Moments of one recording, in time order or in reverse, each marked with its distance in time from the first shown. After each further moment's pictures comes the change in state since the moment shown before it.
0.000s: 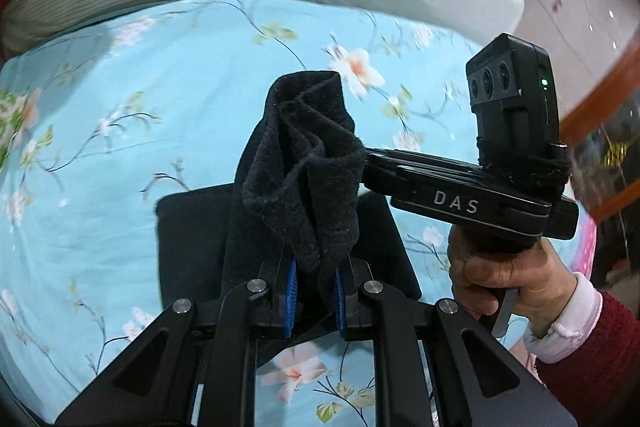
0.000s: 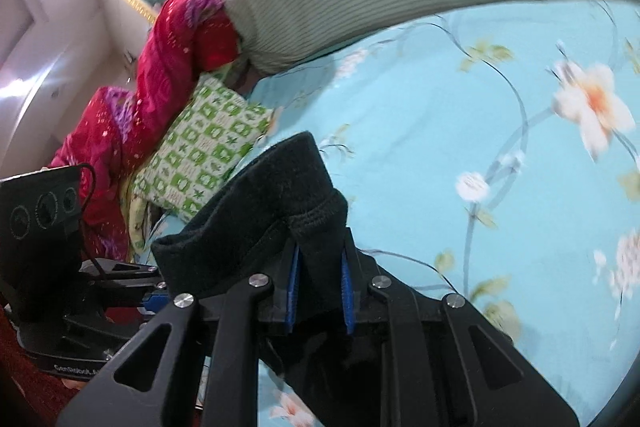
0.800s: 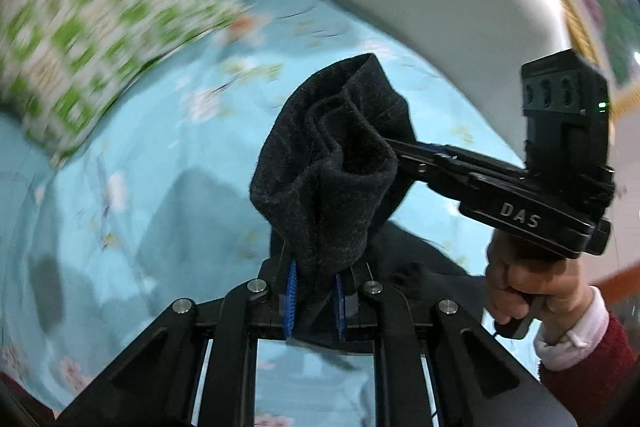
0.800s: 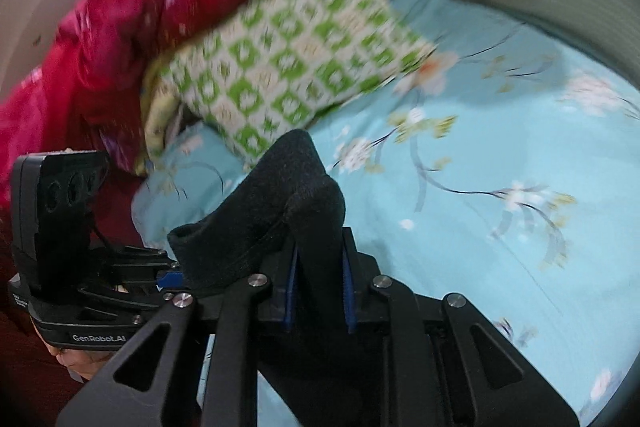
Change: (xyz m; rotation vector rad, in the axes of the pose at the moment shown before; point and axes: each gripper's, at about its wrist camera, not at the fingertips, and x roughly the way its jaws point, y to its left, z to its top) left arm -0.120 0.197 -0.067 -0.559 -0.180 0.101; right arm 0.181 0.166 0.058 -0.424 0.382 0.123
